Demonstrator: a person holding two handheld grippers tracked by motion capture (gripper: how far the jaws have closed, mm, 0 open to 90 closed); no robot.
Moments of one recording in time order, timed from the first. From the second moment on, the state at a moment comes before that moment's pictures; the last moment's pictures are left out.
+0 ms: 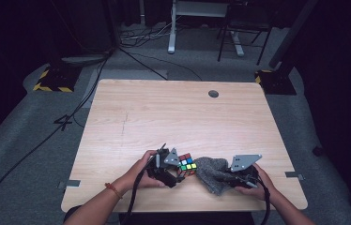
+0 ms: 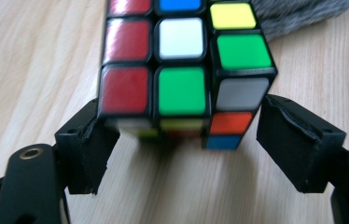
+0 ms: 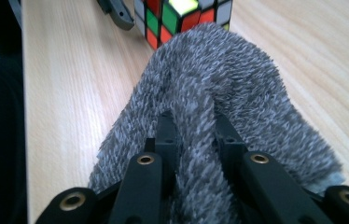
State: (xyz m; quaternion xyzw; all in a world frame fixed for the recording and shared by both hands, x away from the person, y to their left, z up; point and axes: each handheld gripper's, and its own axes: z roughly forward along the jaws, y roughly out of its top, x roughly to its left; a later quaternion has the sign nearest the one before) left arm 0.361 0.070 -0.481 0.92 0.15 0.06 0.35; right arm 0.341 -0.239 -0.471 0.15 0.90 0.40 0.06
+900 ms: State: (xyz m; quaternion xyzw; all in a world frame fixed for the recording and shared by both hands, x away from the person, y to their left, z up) left arm 0.361 0.066 -0.454 0.91 0.17 0.10 0.38; right arm 0.344 -0.231 -0.469 0.15 0.90 0.40 0.09
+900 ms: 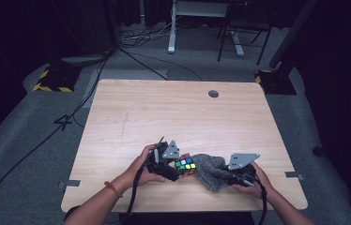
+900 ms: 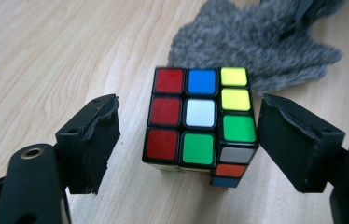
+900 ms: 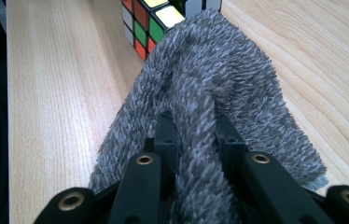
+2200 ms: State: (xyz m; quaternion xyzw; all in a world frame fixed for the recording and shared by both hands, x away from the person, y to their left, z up) left arm 0.369 0.088 -0.454 0.89 0.17 0.08 0.40; right arm 0.343 -0.231 -0.467 0.15 0.90 0.41 0.09
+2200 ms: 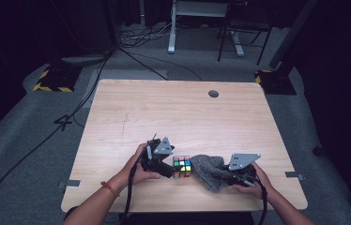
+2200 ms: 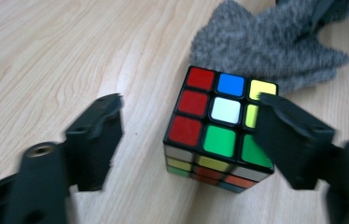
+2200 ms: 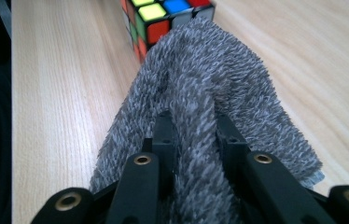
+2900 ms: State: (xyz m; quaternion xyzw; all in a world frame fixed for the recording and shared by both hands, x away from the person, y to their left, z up) left arm 0.368 0.063 -0.488 0.92 0.15 0.06 0.35; right arm 0.347 -0.211 -0.465 0.14 0.89 0.43 0.08
